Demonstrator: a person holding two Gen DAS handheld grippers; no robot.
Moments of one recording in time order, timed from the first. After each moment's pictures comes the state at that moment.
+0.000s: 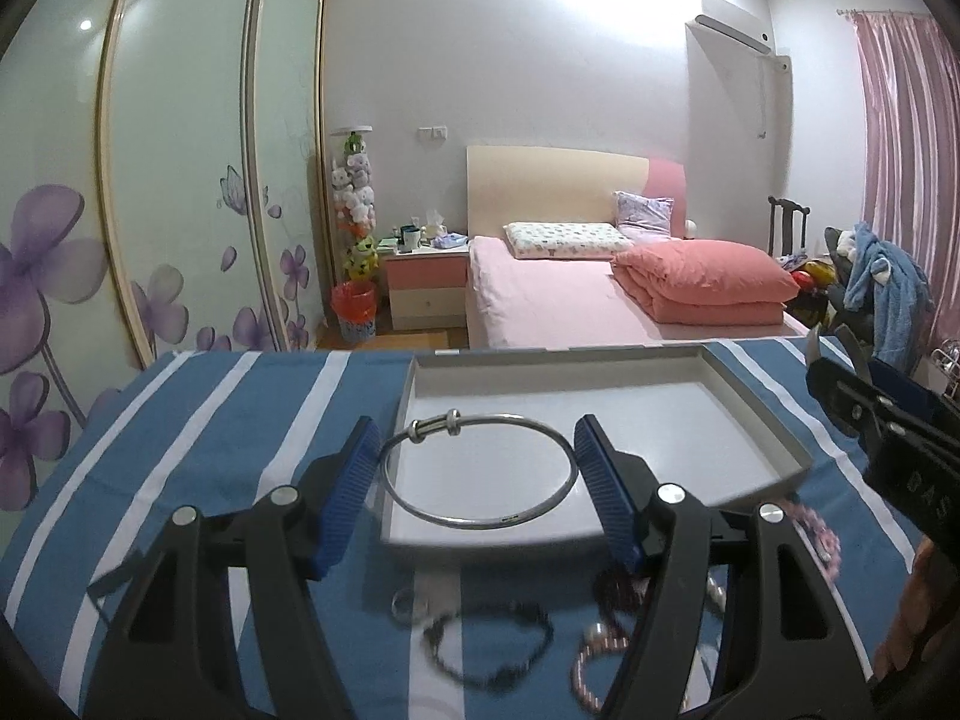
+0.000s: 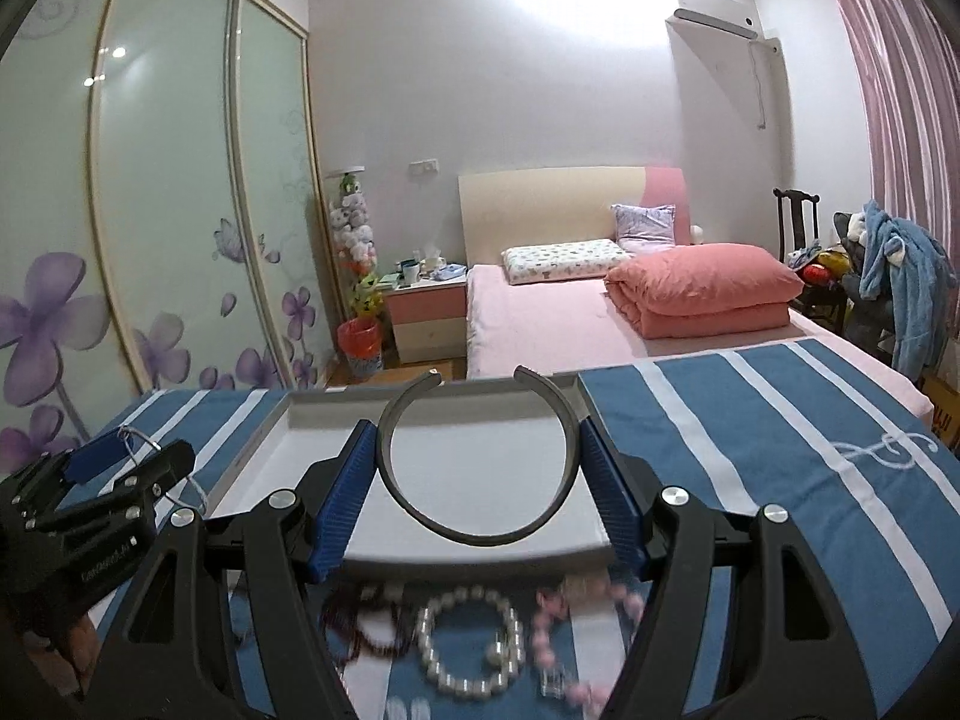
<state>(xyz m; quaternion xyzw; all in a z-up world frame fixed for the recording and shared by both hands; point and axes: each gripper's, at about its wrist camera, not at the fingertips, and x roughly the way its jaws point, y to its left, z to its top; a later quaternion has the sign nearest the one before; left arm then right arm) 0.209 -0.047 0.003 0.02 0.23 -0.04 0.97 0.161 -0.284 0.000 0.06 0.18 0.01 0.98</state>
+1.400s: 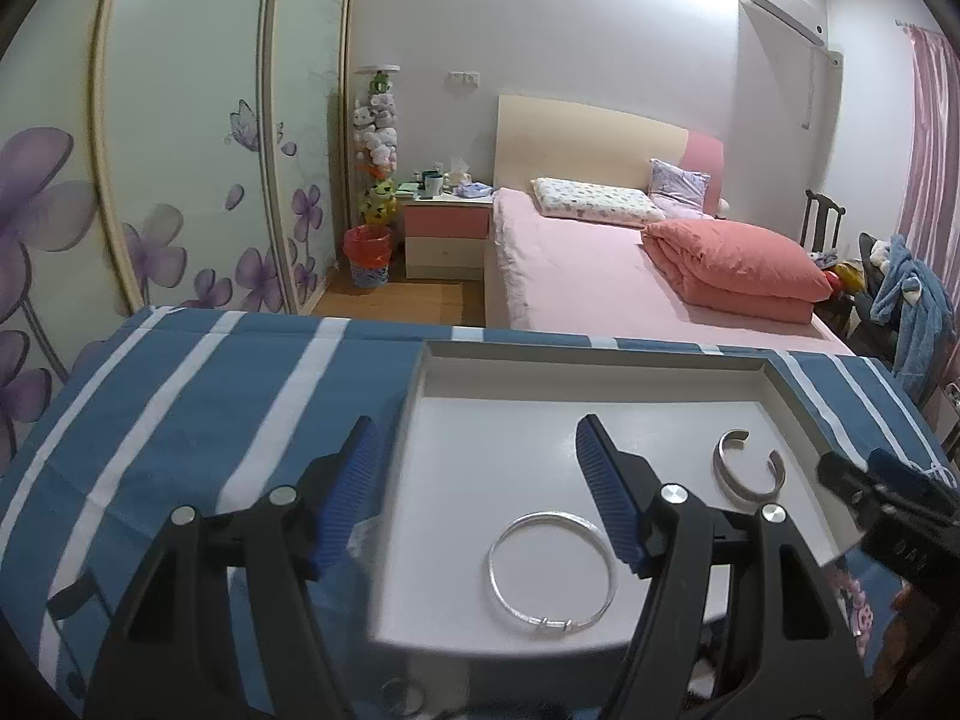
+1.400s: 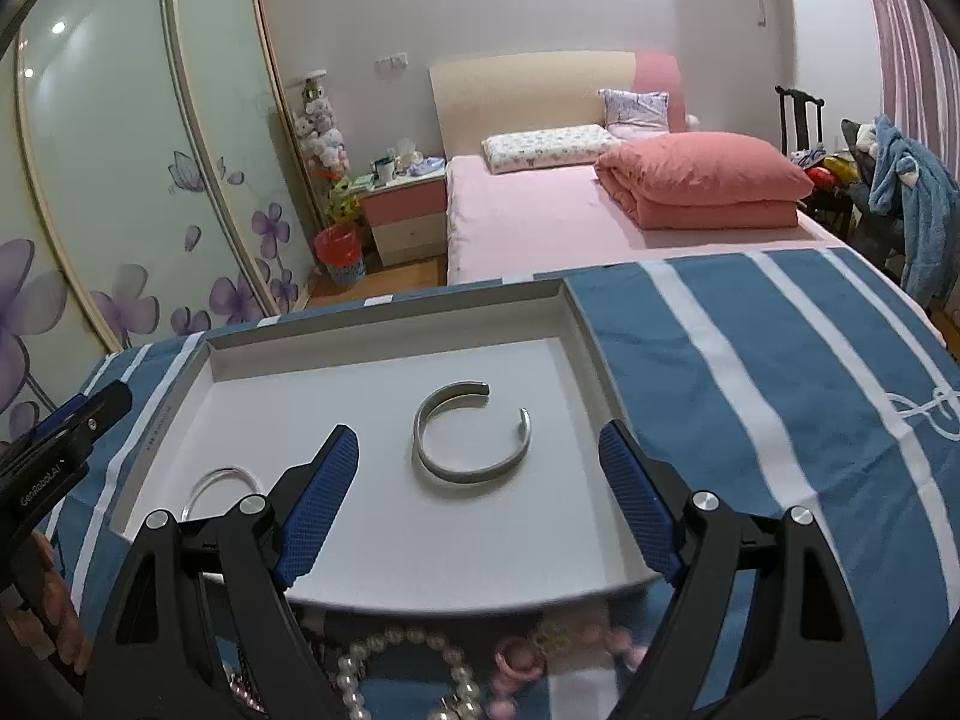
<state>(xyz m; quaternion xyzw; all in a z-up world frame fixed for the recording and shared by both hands) 0.290 -0.030 -0.012 -0.02 0.29 -0.01 0.96 0.237 -0.310 -0.027 0.09 0.32 0.00 0.94</state>
